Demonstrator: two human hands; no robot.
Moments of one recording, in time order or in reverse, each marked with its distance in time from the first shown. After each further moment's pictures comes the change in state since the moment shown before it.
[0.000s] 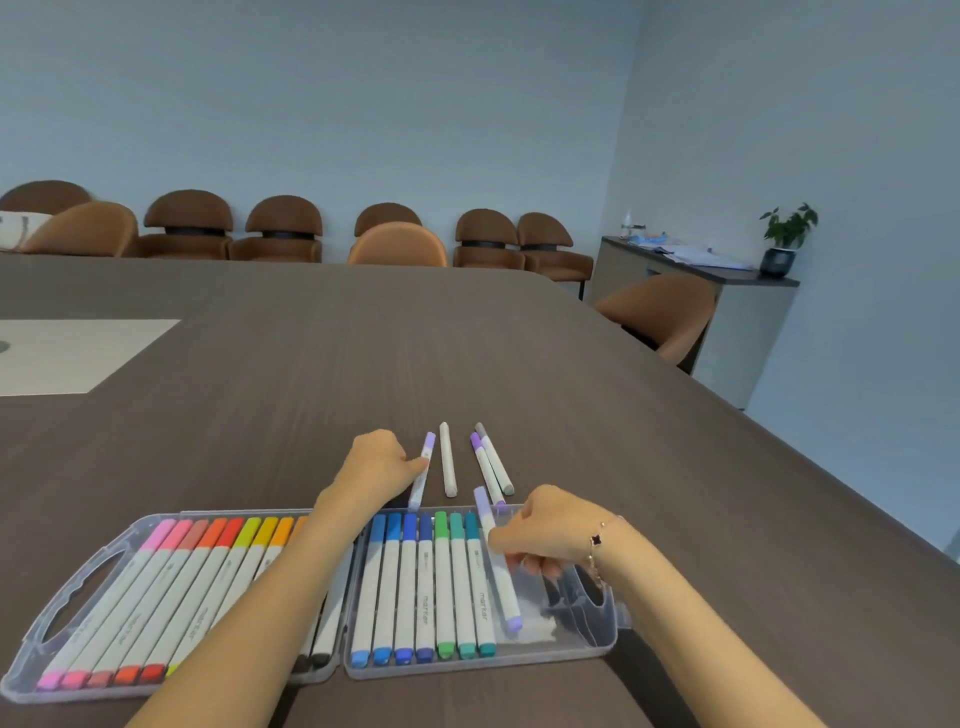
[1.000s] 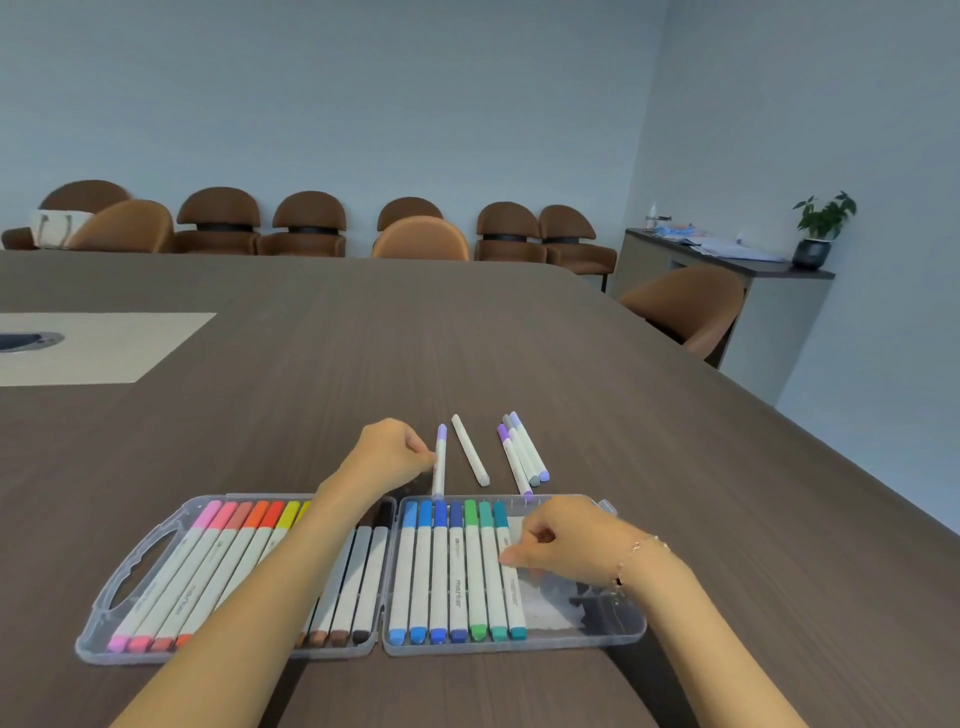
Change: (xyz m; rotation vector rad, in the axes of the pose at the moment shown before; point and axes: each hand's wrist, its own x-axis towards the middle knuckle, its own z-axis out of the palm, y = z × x) left_hand -0.019 -0.013 -0.025 -0.132 -0.057 0.052; right_hand 0.002 0.011 0.016 -0.282 0.021 -0.216
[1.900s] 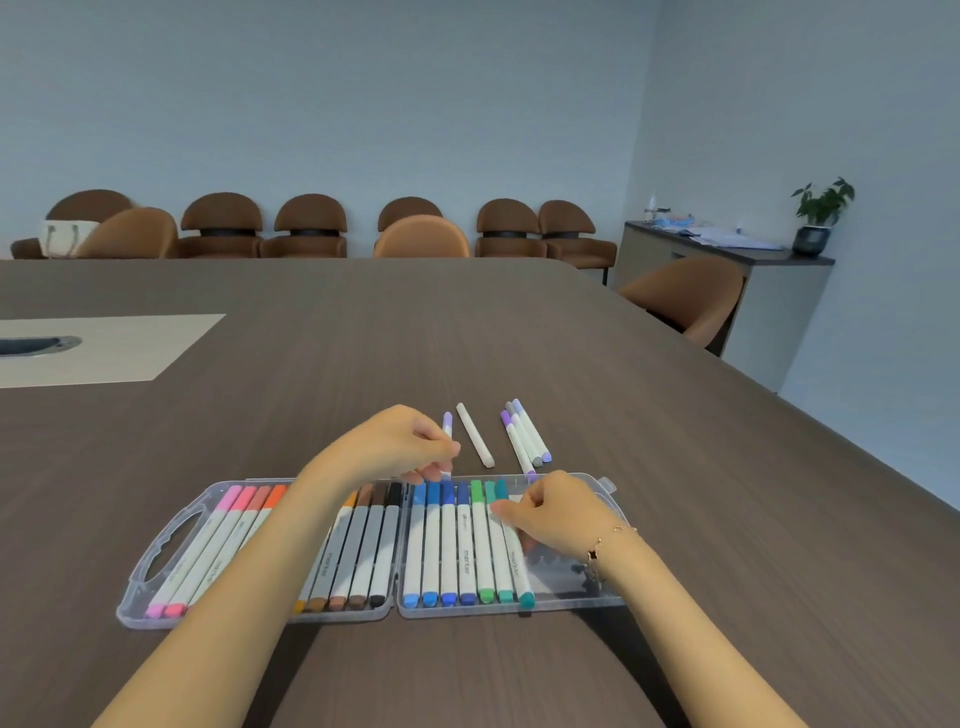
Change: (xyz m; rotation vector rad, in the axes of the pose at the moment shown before) left_hand -0.042 0.020 -0.024 -0.034 -0.249 0.068; right_hand 0.004 -0.009 0.023 0.223 0.229 0.129
